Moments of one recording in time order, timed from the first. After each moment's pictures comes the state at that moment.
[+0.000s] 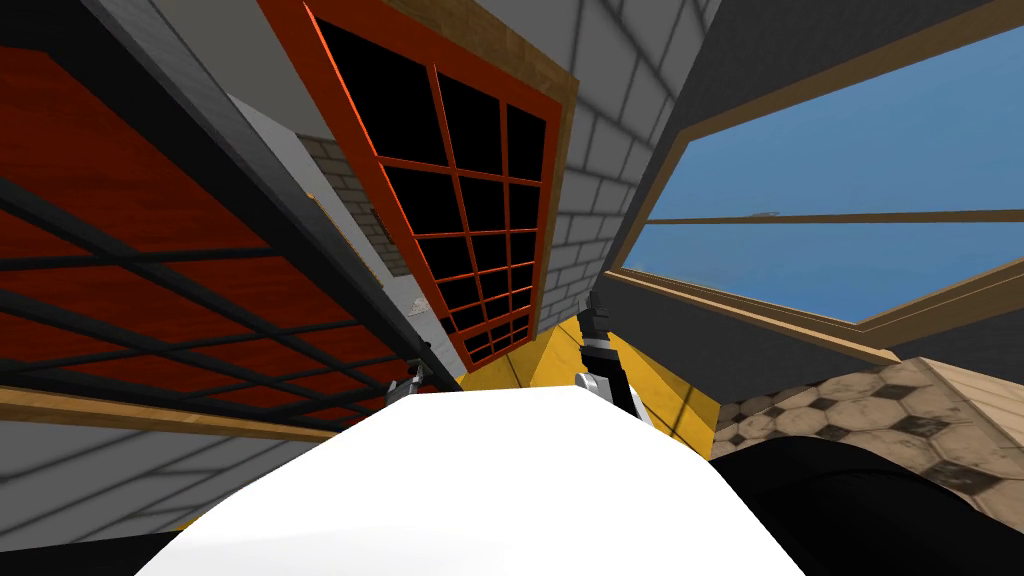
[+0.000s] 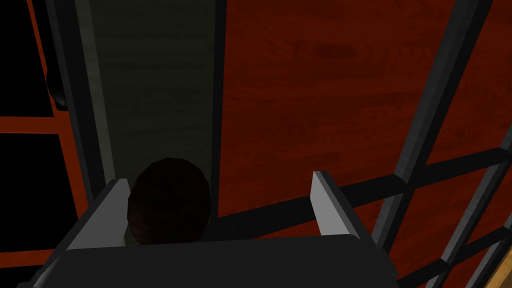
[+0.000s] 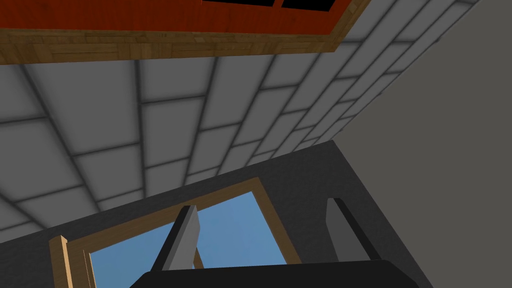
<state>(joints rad) 0.16 0.03 0.62 -0.79 -0.22 -0.80 -1.20</state>
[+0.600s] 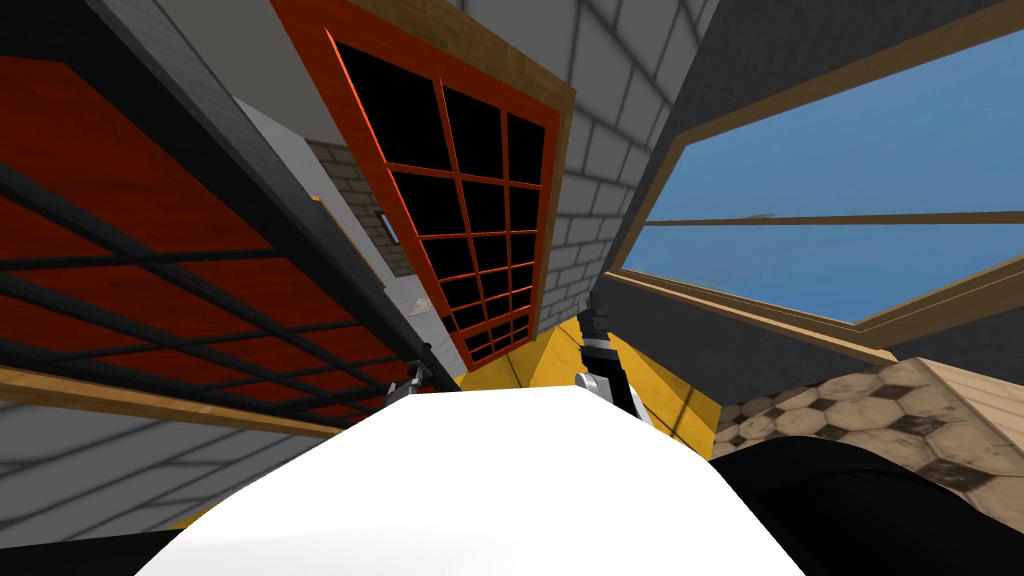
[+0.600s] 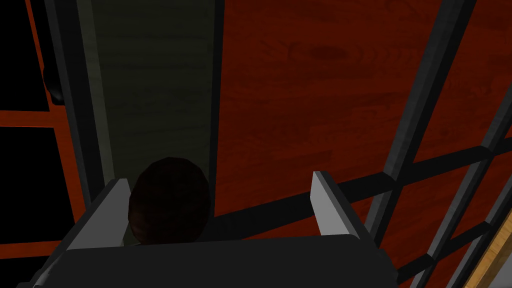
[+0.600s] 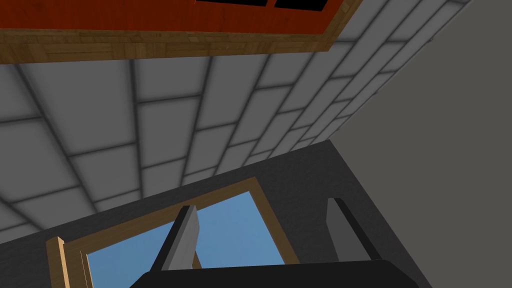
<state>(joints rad) 0.18 0.02 0.62 -0.82 -0.22 -0.79 -1.19</state>
